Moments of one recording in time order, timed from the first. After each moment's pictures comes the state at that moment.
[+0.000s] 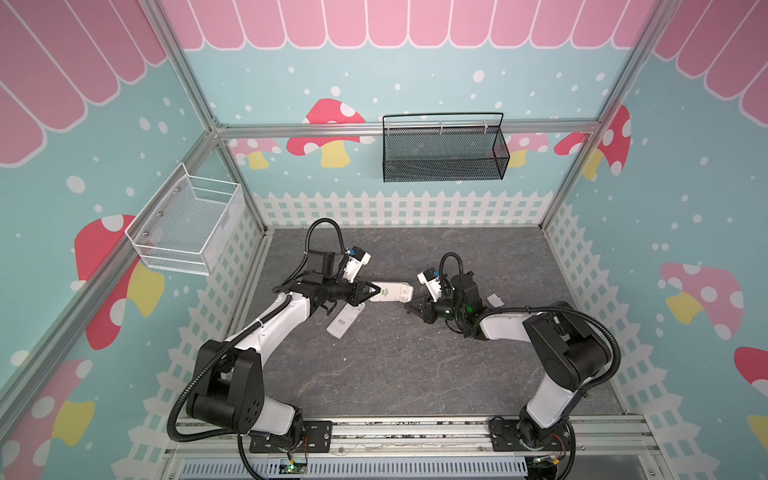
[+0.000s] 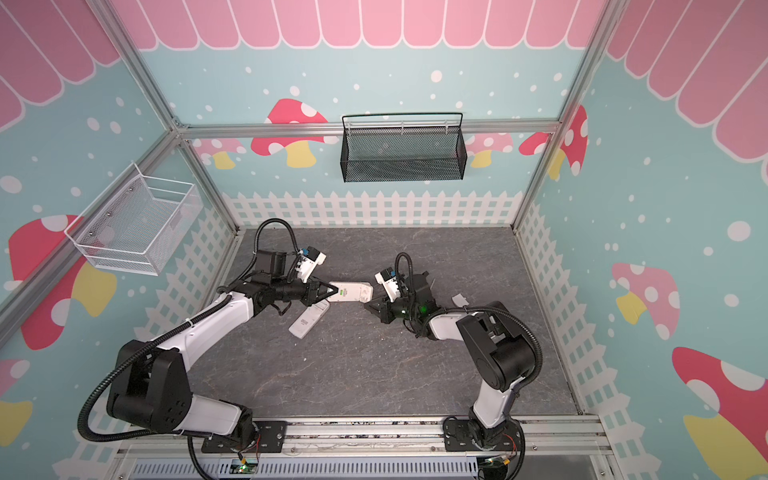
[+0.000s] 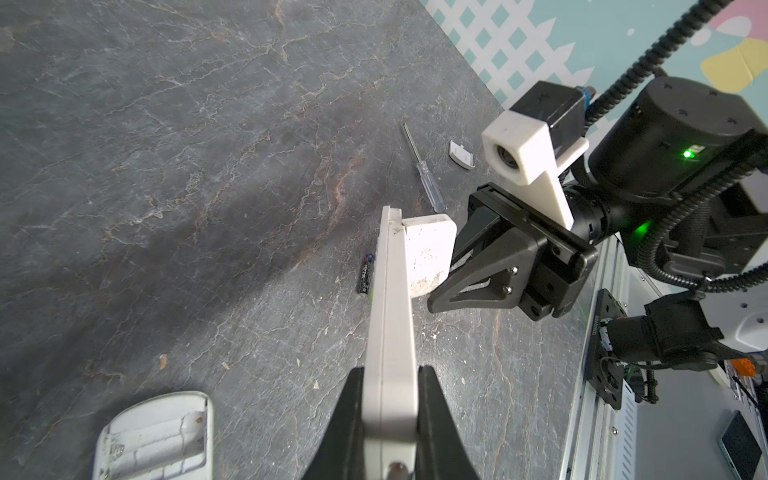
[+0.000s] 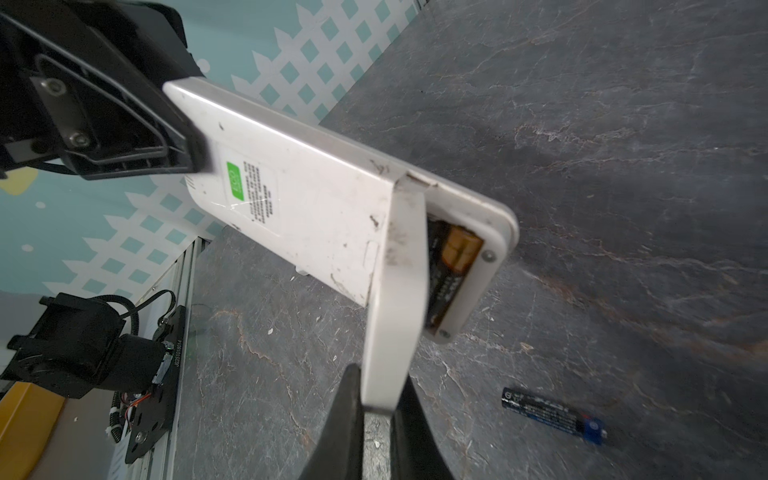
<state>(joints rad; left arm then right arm) -0.24 1.46 0.99 -0.29 0.75 0.00 0.51 1.74 0.74 0.57 -0.69 0.31</state>
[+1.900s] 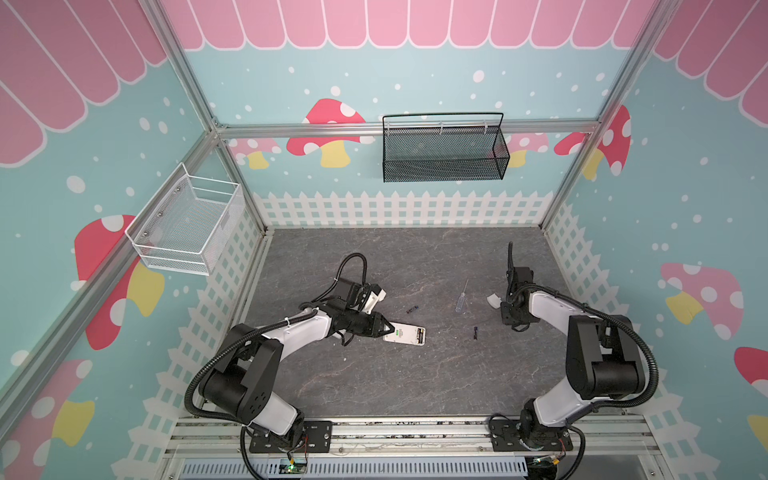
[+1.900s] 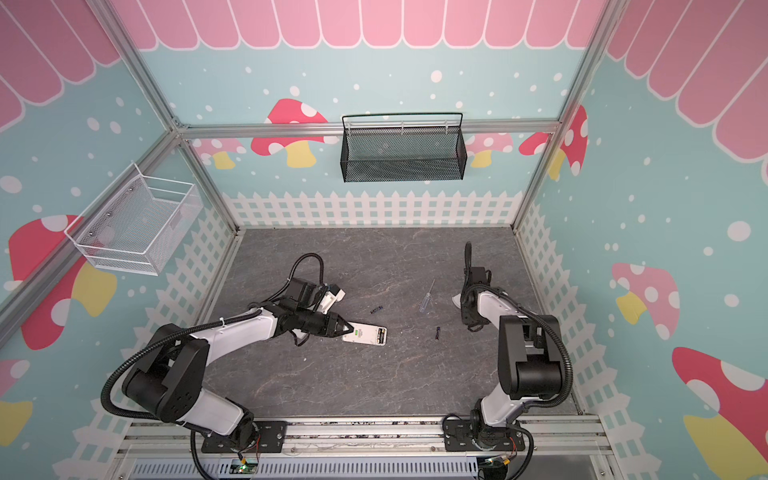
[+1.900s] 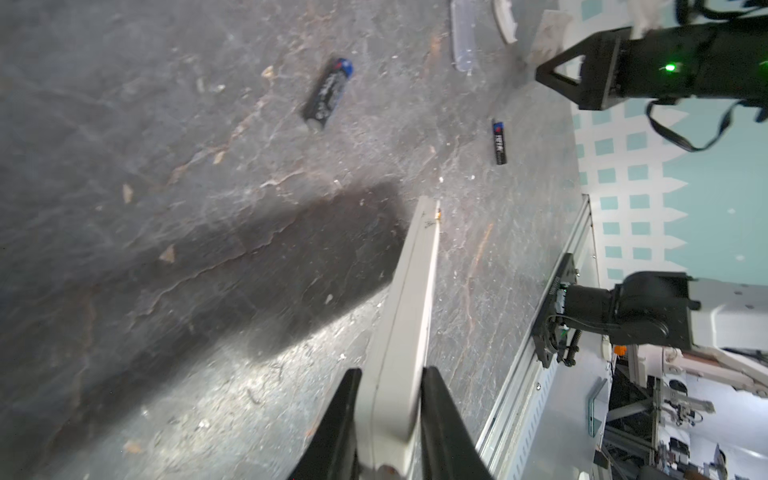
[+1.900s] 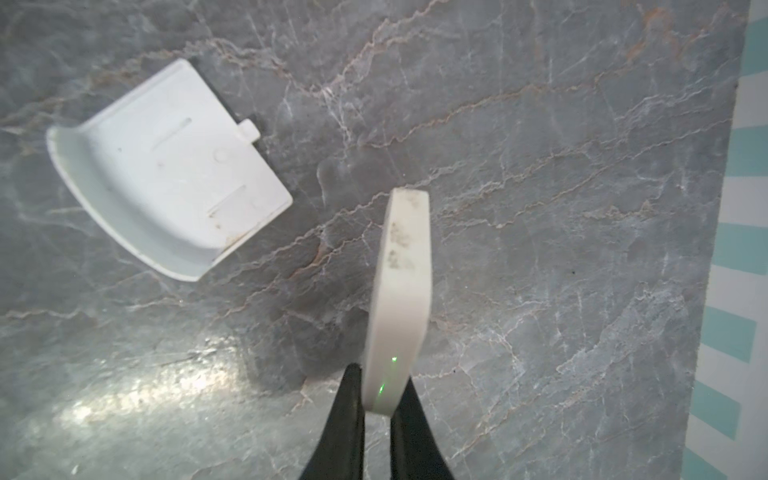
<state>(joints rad) -0.43 1.55 0.78 -0.24 0.69 -0.34 0.01 1.61 0.89 -0.53 0.28 0.00</state>
